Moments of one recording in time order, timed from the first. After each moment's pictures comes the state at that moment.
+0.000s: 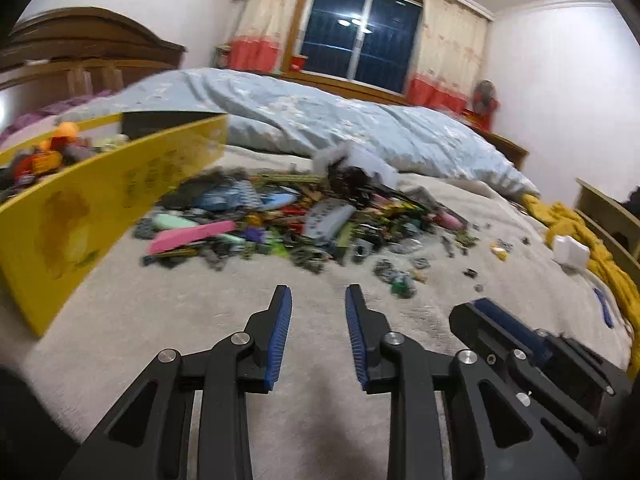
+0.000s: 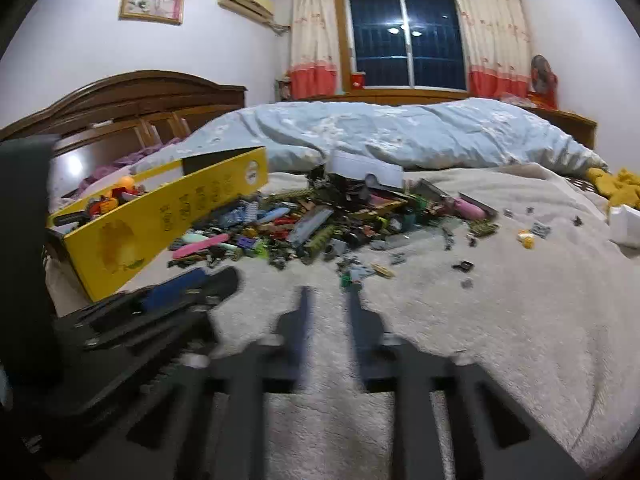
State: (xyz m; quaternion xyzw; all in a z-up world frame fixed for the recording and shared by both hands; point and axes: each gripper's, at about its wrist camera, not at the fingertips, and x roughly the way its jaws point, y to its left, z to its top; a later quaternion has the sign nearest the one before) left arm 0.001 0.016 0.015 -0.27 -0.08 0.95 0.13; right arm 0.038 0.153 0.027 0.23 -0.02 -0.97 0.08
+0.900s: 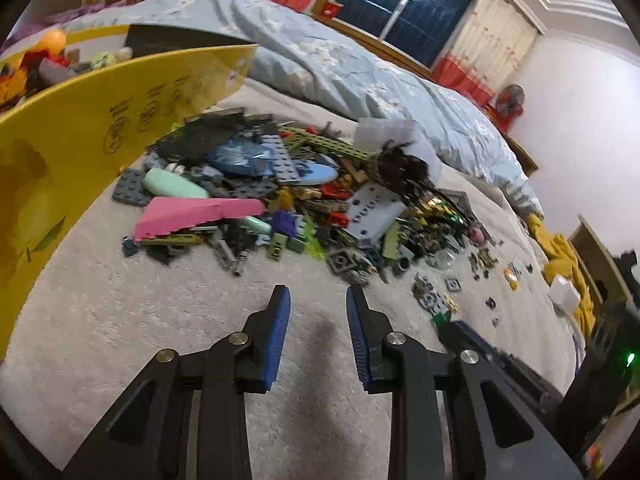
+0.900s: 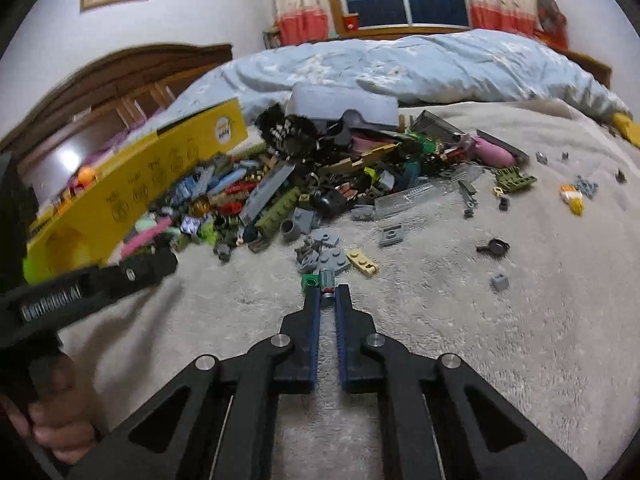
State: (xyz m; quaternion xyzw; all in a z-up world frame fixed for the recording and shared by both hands) left arm -0.062 -0.024 0.004 -0.37 -0.17 0.90 0.13; right arm -0.047 0.184 -0.002 0.33 -0.07 -0.94 0.09
